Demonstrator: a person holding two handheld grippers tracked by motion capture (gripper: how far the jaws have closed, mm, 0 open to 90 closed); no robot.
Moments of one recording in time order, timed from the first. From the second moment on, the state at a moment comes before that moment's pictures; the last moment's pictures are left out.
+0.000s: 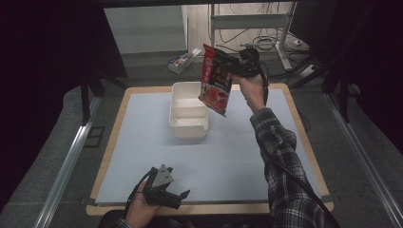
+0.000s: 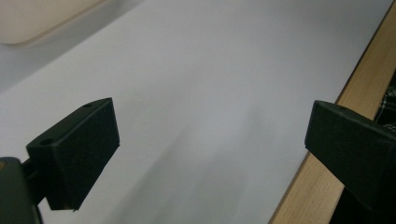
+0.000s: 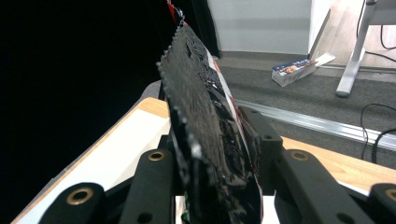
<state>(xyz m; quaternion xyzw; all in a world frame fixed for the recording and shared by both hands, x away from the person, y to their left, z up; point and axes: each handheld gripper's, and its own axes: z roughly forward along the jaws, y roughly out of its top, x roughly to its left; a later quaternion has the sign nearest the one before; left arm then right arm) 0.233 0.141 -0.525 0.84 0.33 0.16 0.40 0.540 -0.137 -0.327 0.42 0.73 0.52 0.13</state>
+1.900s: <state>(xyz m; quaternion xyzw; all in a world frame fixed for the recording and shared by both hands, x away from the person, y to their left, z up) 0.236 0.142 -0.526 0.84 0.32 0.15 0.41 0.601 -0.040 -0.386 0.39 0.75 0.51 0.15</state>
